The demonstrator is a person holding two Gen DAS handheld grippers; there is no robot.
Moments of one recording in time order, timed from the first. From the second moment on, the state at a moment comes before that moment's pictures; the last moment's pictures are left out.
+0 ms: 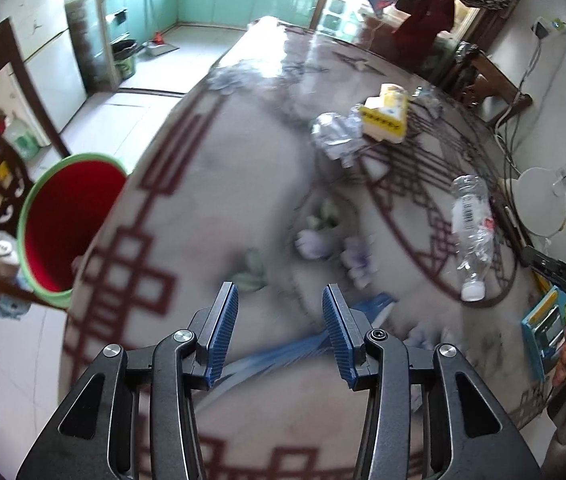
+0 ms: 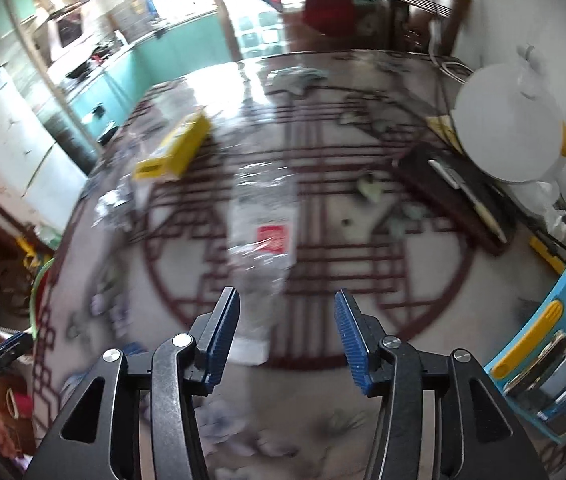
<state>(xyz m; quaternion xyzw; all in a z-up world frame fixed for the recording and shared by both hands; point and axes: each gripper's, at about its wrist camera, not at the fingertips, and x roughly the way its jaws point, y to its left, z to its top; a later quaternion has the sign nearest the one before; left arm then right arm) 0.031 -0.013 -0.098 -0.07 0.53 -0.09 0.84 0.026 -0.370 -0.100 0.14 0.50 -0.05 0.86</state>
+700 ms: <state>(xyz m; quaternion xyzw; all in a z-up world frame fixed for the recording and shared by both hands) 0.113 -0.091 -0.091 0.02 0.50 -0.14 0.86 0.092 -0.363 -0.158 0.20 0.52 0.00 0.83</state>
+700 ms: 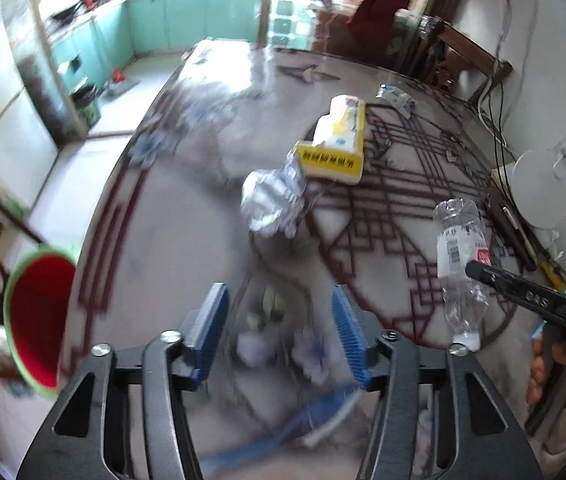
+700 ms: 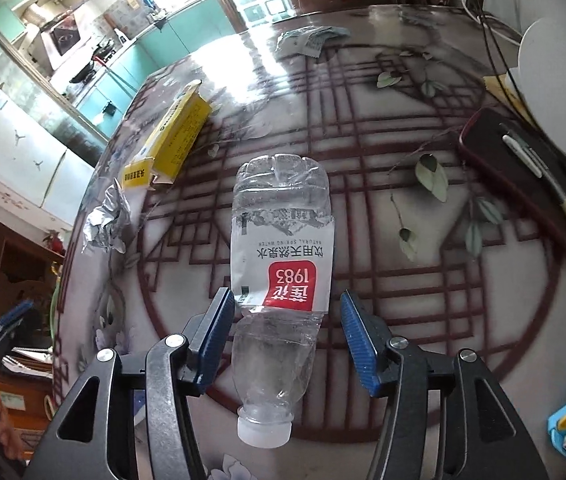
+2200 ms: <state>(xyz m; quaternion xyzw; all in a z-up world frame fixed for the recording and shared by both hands) 0.092 -0.057 -0.112 -0.05 0.52 -0.10 0.84 0.076 -0.323 -0.123 0.20 0.50 0.05 0.84</state>
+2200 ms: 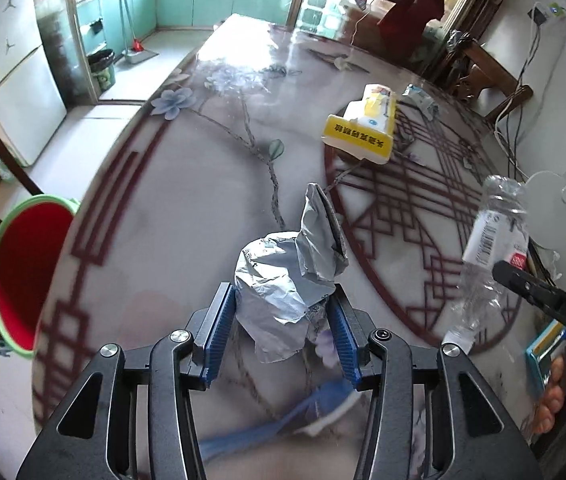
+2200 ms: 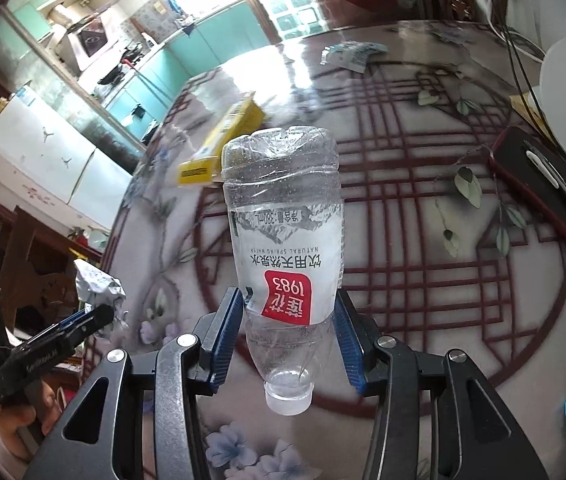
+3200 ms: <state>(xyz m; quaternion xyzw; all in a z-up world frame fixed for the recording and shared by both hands) 0.059 -0.010 -0.108 -0.06 0.52 -0.09 0.85 0.062 -0.251 -0.099 0.16 0.49 0.11 0.85</state>
